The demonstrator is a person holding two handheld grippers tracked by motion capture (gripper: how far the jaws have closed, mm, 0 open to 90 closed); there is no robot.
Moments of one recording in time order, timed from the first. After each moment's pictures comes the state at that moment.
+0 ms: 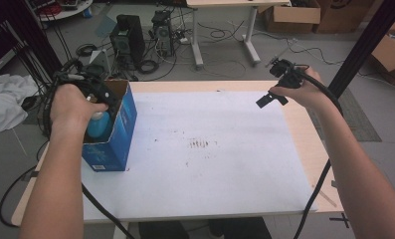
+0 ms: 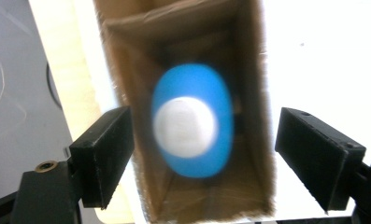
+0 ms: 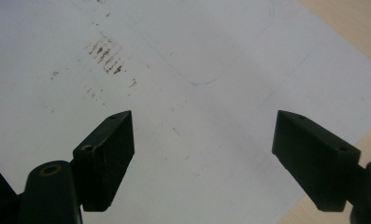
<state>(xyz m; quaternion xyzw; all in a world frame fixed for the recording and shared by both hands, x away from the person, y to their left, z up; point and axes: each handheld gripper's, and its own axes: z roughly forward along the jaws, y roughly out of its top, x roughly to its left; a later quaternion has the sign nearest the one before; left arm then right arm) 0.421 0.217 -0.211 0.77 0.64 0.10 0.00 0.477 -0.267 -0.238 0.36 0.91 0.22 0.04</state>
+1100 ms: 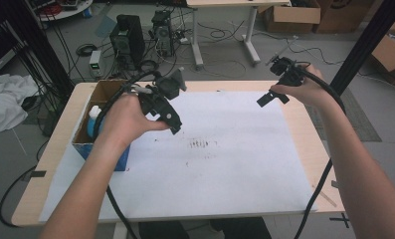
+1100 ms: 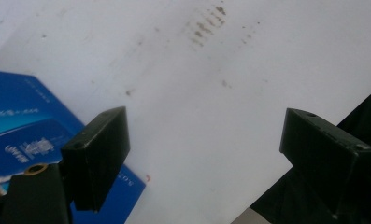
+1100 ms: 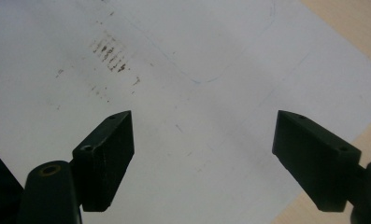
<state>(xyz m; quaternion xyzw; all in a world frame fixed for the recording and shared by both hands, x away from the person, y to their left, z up) 0.370 0.062 -0.214 0.92 0.38 0.06 0.09 0.475 -0.265 -0.230 0.36 0.91 0.21 0.03</state>
